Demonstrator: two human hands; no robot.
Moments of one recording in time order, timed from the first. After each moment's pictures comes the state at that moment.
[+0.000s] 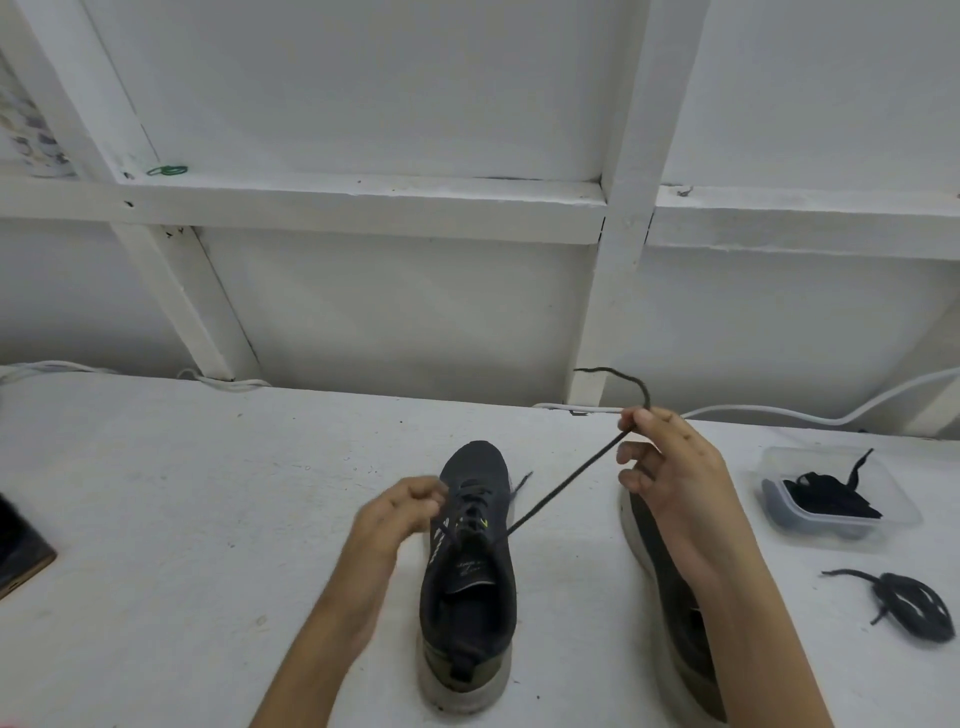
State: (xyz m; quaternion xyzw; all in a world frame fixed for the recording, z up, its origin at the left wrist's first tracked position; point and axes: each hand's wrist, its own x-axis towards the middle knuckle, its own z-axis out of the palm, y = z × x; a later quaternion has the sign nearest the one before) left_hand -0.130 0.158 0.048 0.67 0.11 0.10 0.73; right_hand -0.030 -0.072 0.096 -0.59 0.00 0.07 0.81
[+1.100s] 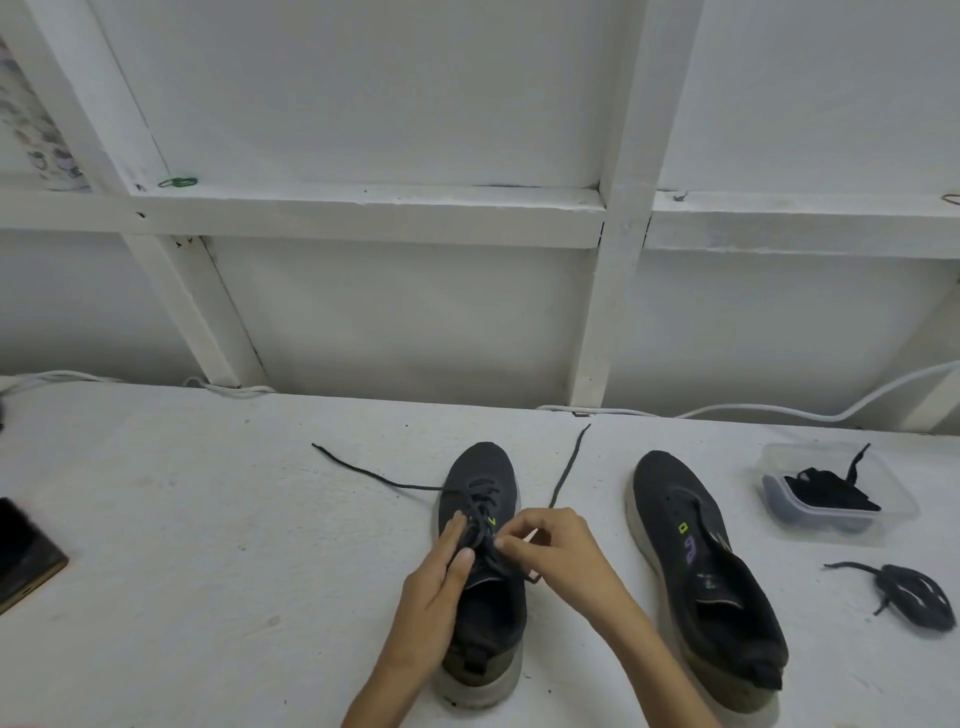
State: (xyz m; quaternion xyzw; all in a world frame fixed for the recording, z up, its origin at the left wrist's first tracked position) left_hand -0.141 0.130 -0.019 0.78 0.15 0.06 0.60; right_hand -0.058 -0.014 0.010 -0.81 -0.17 0.19 0.54
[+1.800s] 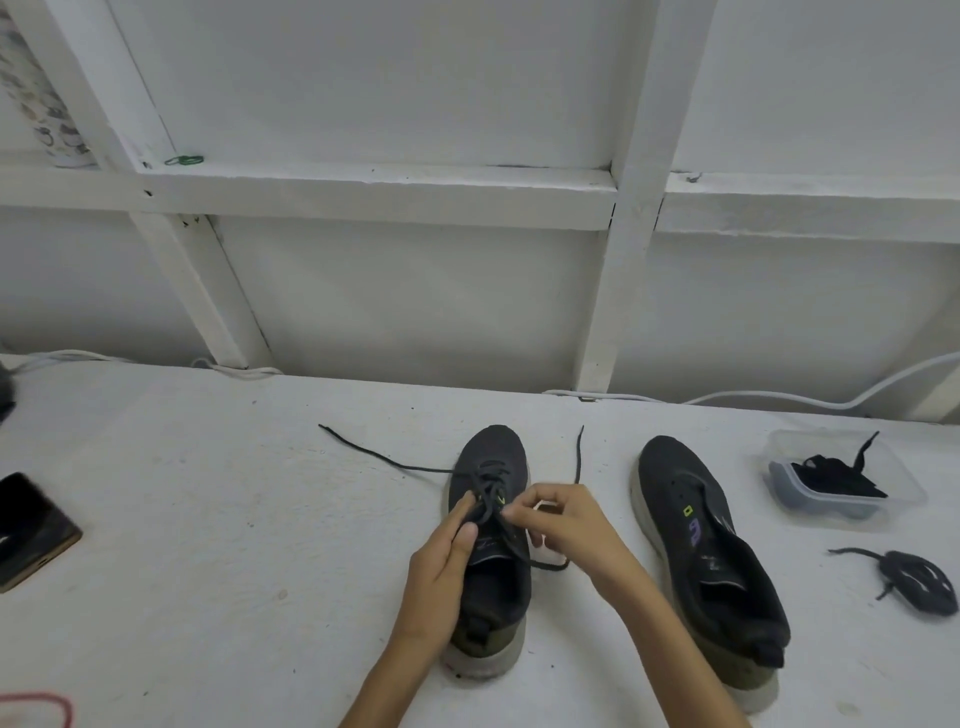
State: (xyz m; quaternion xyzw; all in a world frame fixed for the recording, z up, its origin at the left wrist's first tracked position) left_hand -0.140 0.126 -0.025 0.75 0.16 0.08 0.63; right_hand -0.052 -0.018 0.017 -0.75 -0.14 0.23 0.61
